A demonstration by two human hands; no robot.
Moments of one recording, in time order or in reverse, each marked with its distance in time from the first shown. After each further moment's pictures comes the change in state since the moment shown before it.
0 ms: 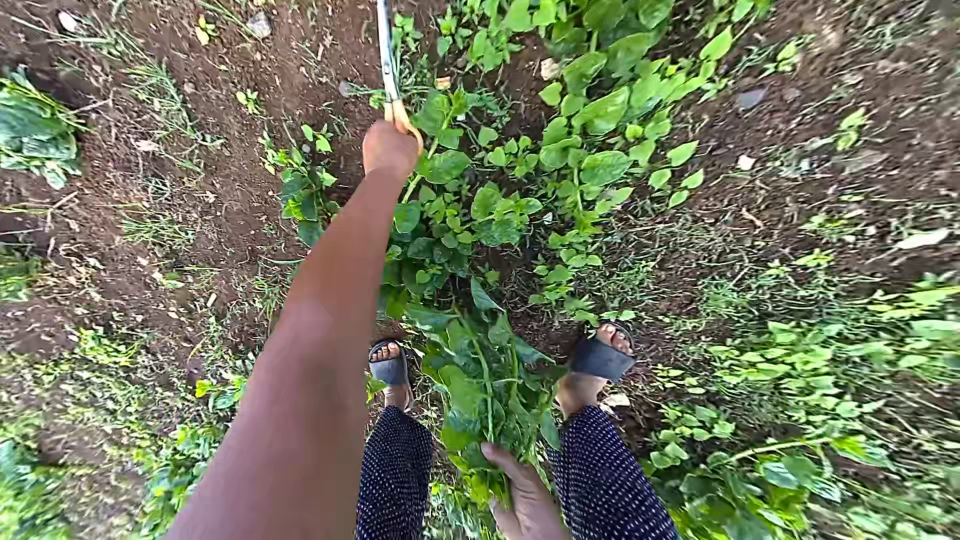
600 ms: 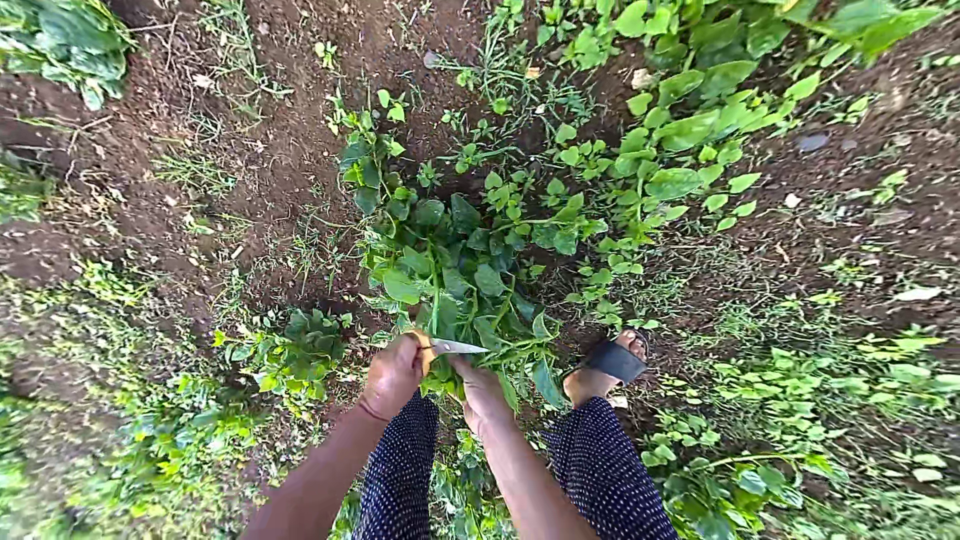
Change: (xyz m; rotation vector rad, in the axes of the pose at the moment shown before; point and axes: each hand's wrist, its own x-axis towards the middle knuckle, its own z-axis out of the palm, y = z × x) left_hand -0.256 -0.278 0.017 -0.055 0.189 0.525; right_hand 0.022 0.044 0.138 -0.555 0.032 -0.082
